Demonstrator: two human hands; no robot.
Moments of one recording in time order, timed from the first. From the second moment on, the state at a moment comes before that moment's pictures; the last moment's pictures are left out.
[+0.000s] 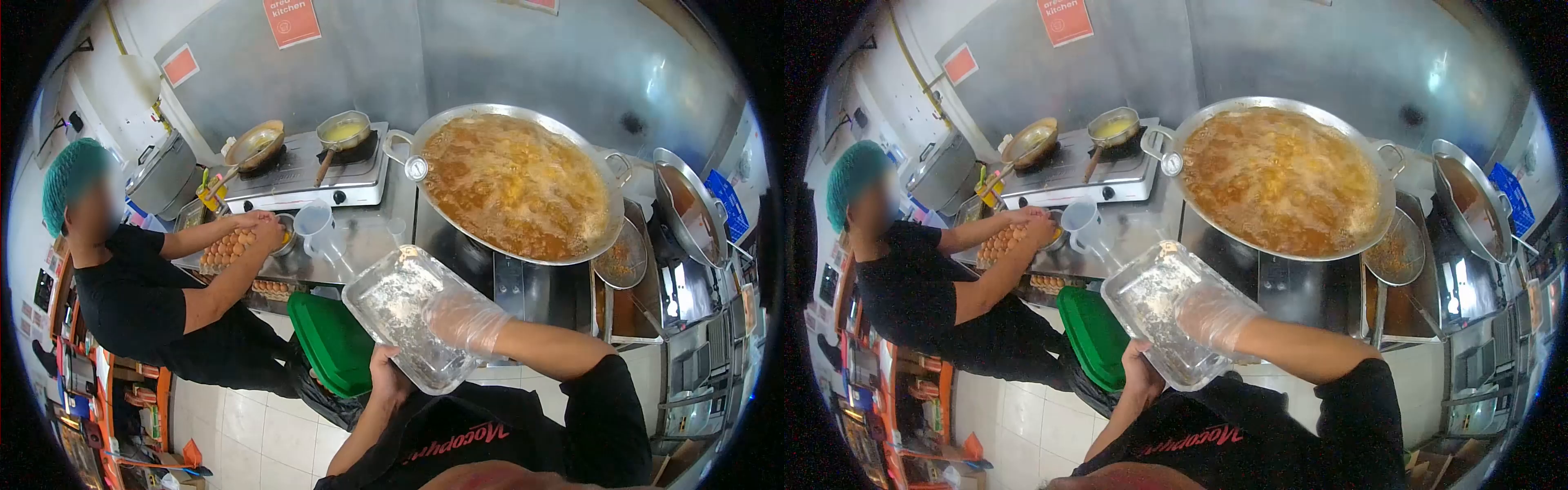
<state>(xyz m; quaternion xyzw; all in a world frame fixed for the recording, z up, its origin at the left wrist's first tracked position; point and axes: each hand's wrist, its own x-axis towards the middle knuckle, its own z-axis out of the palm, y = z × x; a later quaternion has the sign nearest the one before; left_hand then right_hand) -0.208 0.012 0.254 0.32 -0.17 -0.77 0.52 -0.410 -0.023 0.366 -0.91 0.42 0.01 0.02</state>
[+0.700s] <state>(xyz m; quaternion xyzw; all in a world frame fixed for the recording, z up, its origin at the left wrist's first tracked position) -0.204 0.013 0.263 0.35 -0.18 -0.78 0.48 -0.409 -0.032 0.391 -0.90 0.41 -0.08 0.11</state>
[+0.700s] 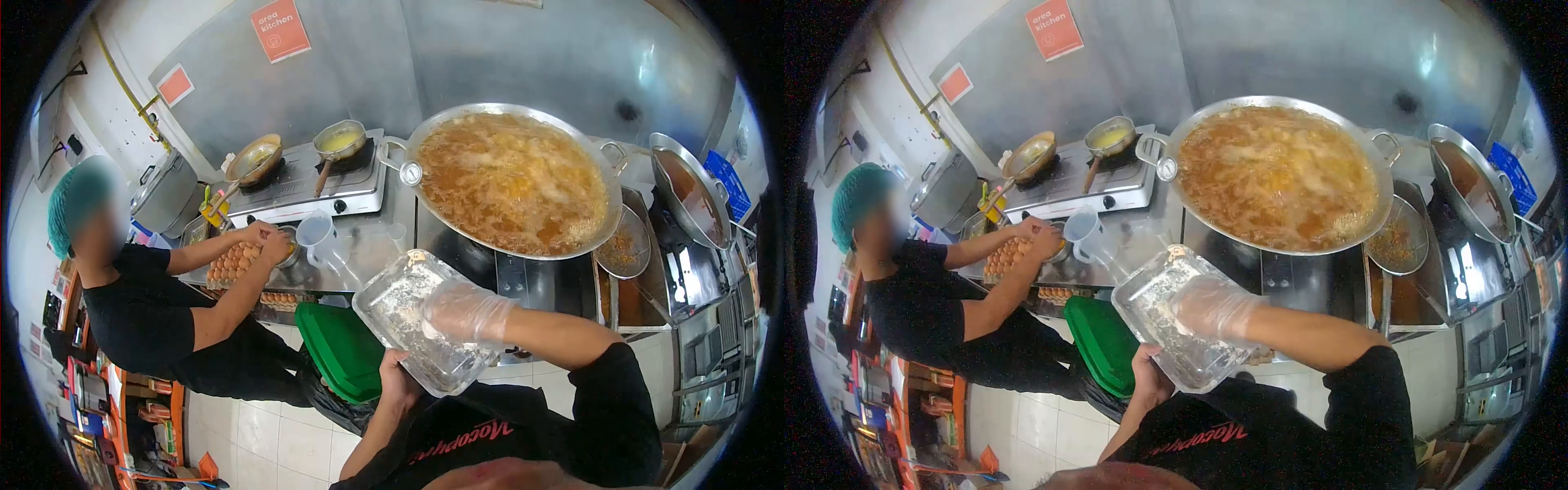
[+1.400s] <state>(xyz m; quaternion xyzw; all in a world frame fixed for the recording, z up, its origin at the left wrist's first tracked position) -0.209 0.017 0.260 0.34 -0.18 -0.76 0.52 -0.502 -0.125 0.562 -0.74 0.45 -0.36 0.35</state>
